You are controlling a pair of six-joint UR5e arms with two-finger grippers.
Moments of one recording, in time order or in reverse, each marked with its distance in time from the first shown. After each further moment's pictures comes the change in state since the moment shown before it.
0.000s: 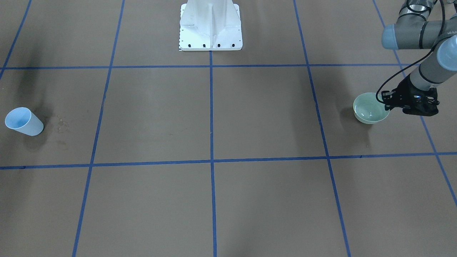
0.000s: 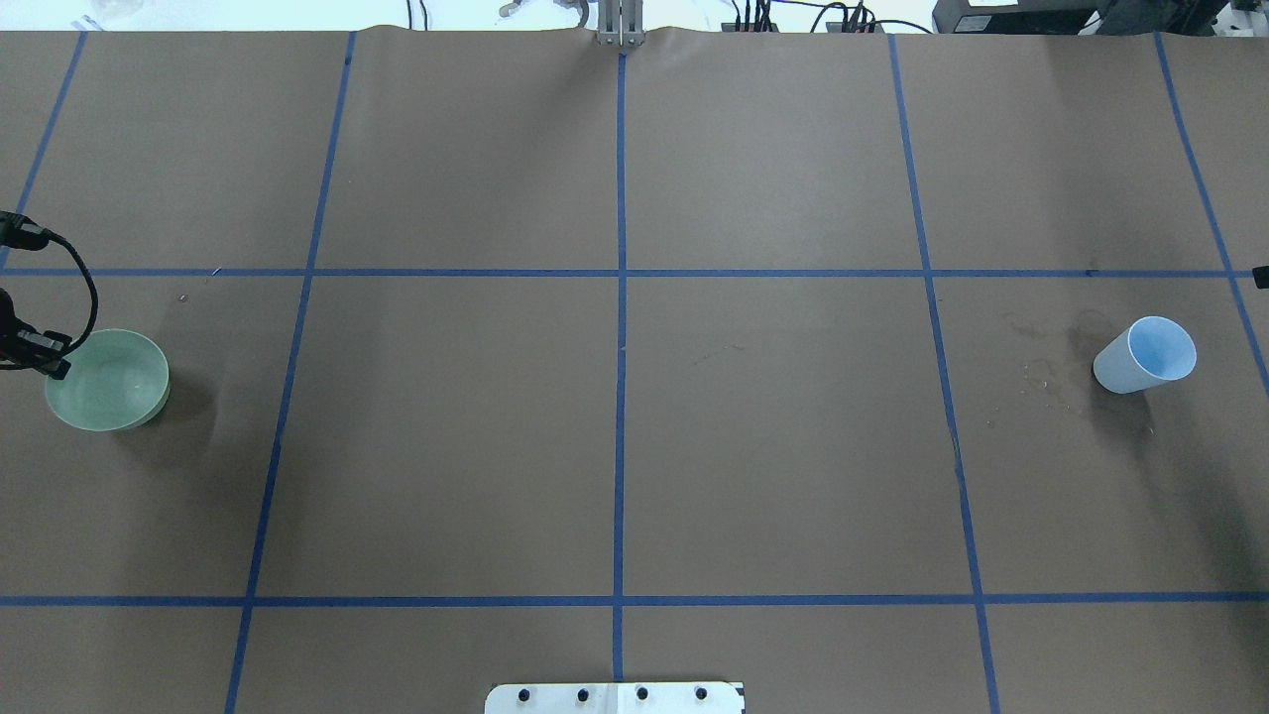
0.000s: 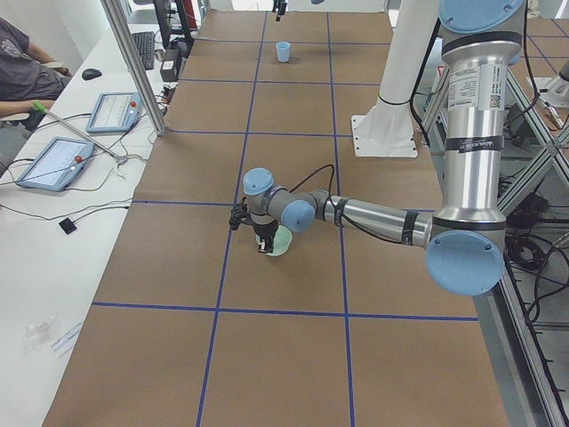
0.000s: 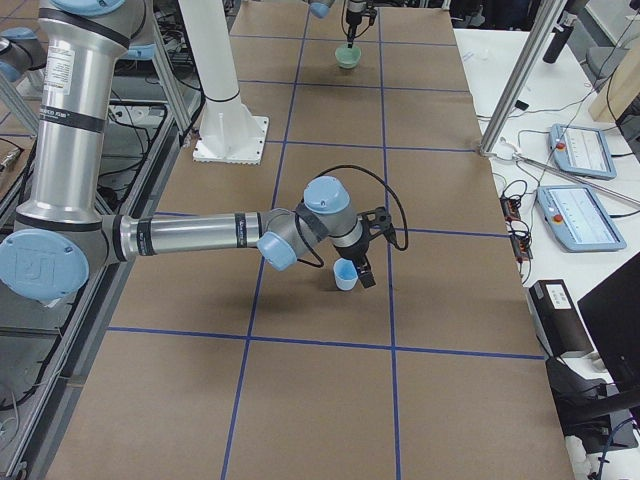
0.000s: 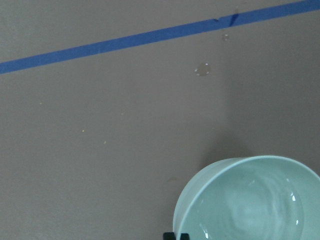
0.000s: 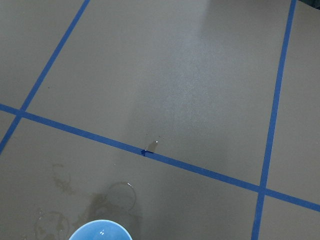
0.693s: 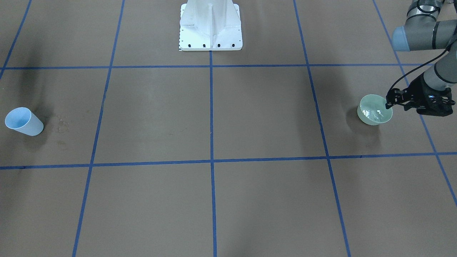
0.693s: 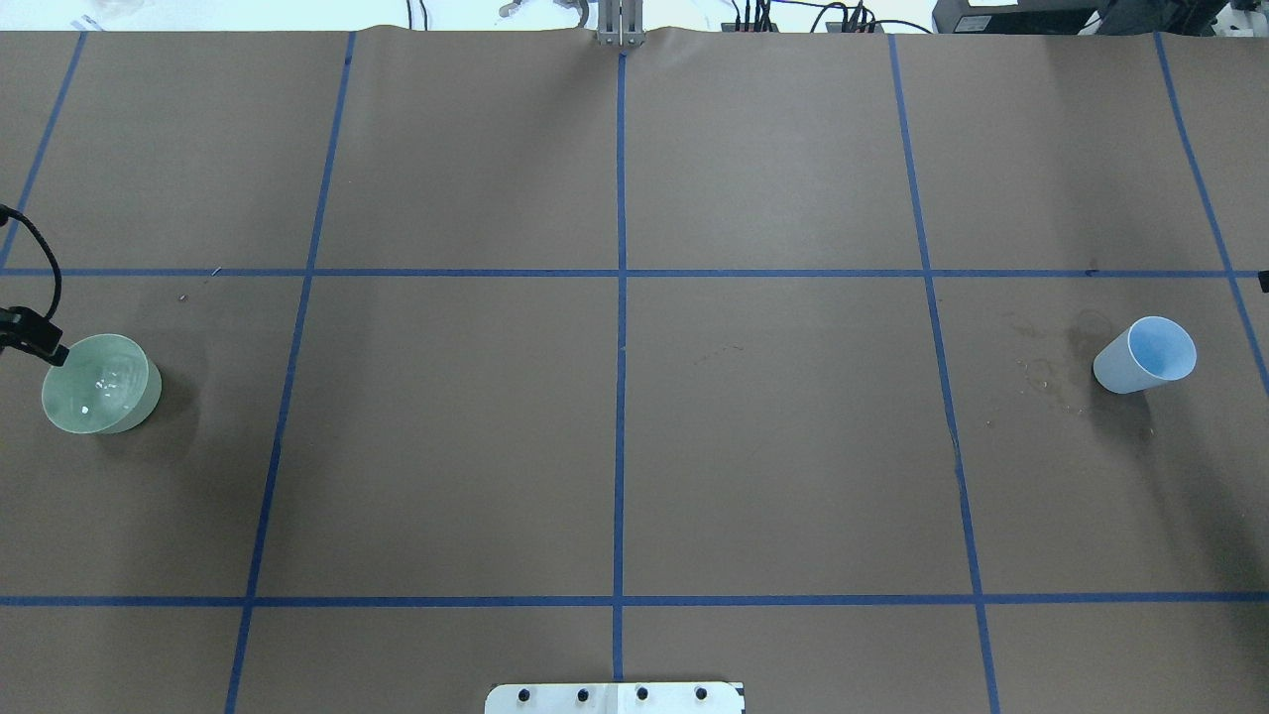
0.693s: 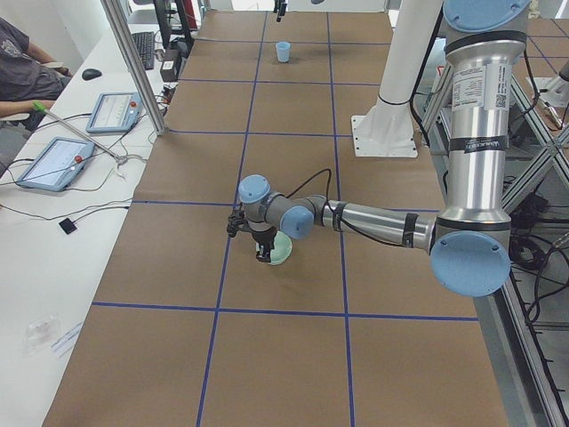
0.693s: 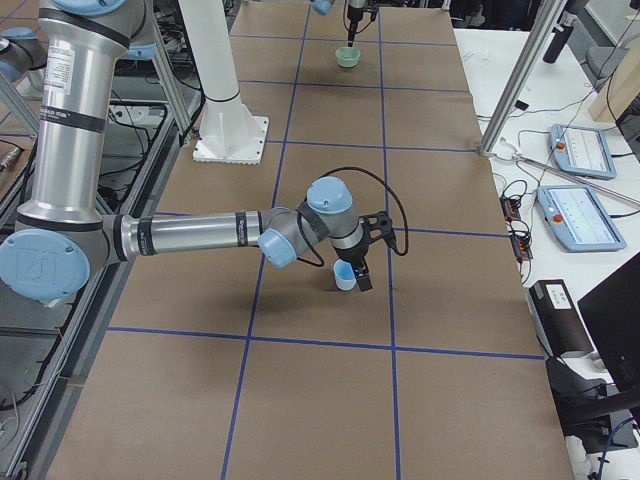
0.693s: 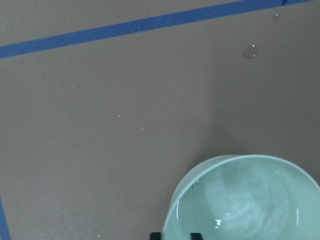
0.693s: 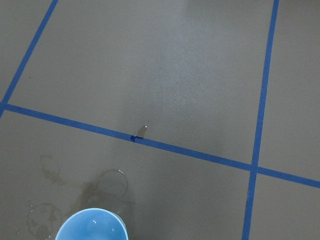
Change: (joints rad) left arm -0.087 -0.002 0.010 -0.001 -0.069 0.031; right arm 0.014 0.008 0.008 -0.086 0.023 0.016
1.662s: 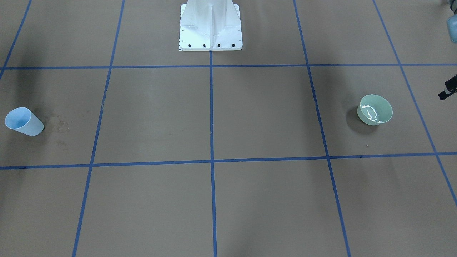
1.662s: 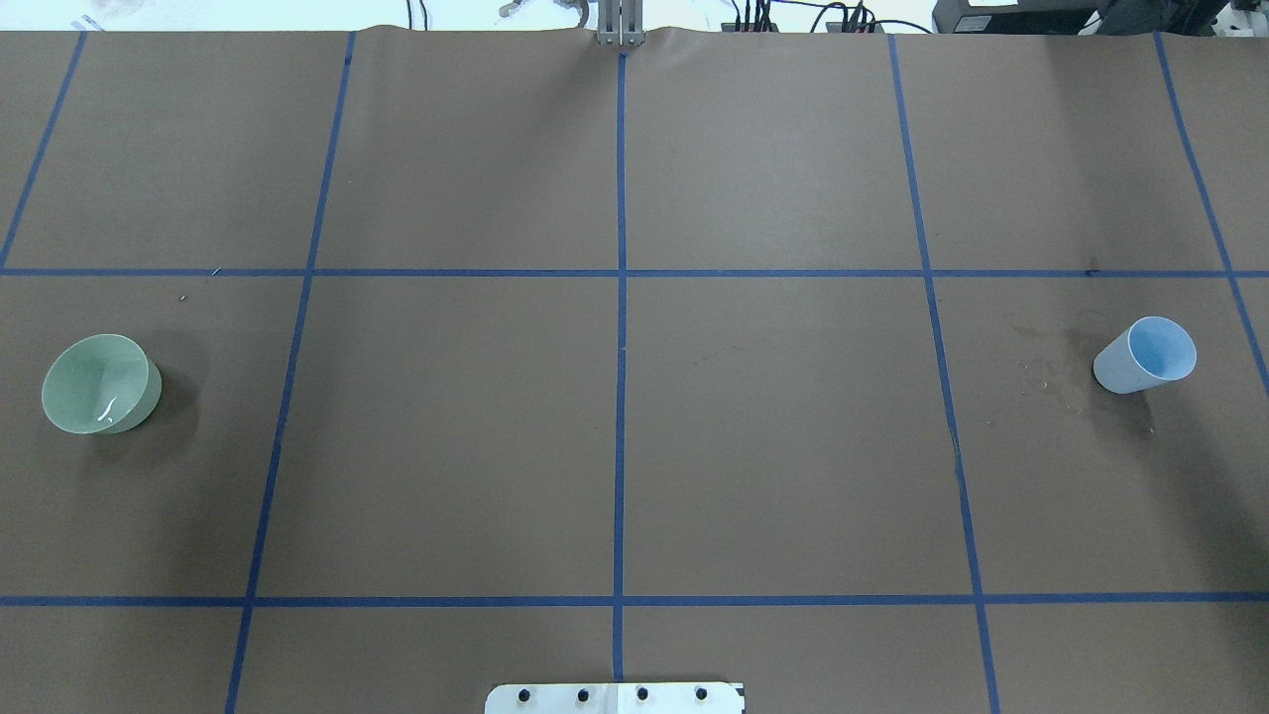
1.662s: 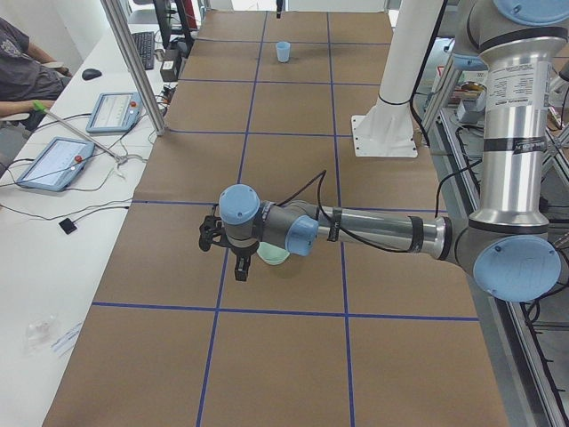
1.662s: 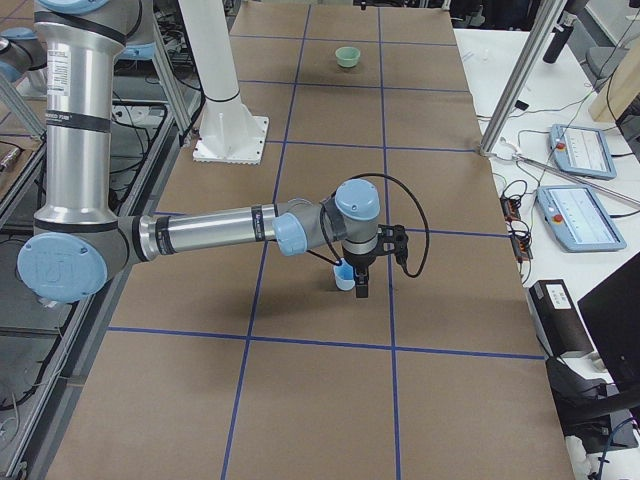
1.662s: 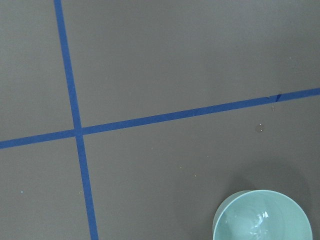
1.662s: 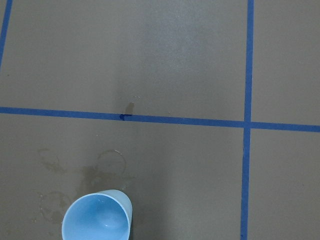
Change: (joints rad) left arm -0.326 0.018 0.006 0.067 -0.171 0.199; right arm 0.079 0.097 -0.029 -0.390 0.131 -0.076
